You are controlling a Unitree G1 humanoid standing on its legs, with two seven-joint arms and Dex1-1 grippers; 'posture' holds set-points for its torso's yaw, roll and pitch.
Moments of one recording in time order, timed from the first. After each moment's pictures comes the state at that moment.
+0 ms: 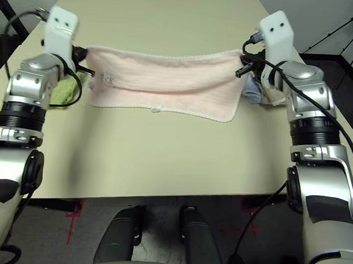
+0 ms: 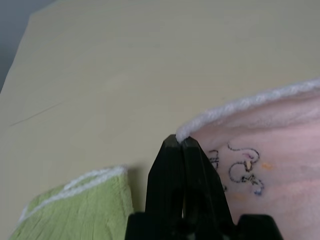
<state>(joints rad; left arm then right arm) -1.12 0.50 -0.05 0.77 0.08 0.45 -0.29 -1.03 -0.59 0.03 0.69 -0.01 0.39 0.55</state>
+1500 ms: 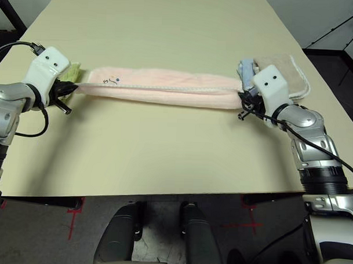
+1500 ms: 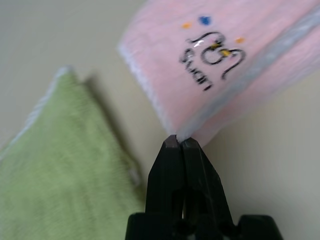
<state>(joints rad) -0.68 0.91 -0.10 0.10 0.00 0.69 -0.87 -0.50 -0.76 -0.02 0.14 0.13 0.41 0.72</state>
